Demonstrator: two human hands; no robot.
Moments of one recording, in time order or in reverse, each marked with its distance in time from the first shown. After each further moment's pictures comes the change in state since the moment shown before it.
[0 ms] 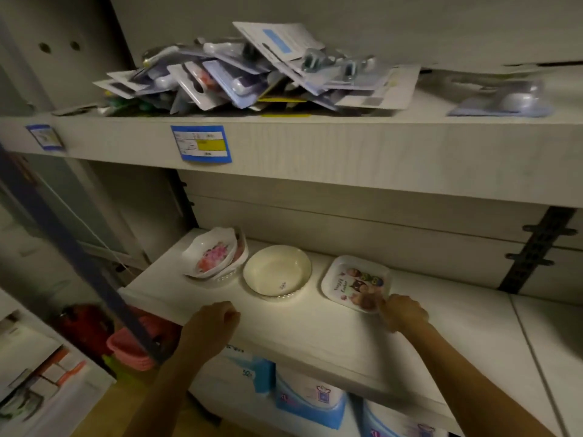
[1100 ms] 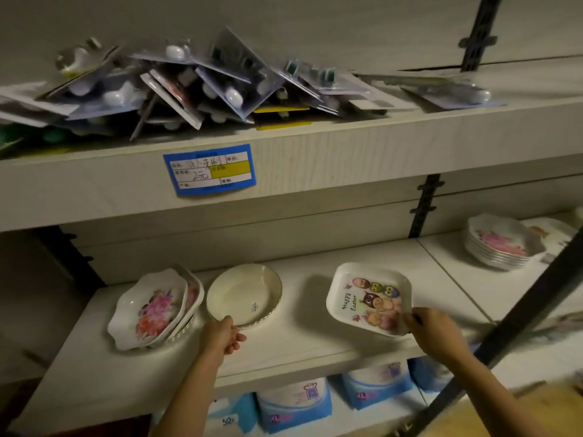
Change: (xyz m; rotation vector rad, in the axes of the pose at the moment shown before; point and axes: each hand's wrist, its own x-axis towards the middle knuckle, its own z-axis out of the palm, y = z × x) left_hand 0.136 -0.020 0.059 -0.680 -0.442 -0.326; right_hand -0.148 0.007 0.016 0.328 0.268 0.324
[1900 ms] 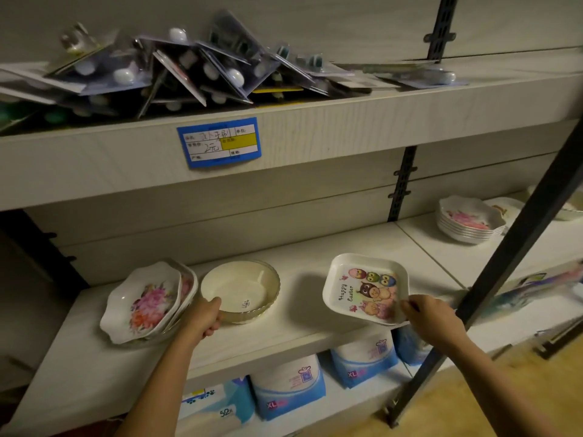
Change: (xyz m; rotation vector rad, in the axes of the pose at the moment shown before) left_hand -0.030 0.023 -0.033 0.392 -0.046 0.157; right_hand -0.050 -0.004 -0.001 -0.050 0.072 0.068
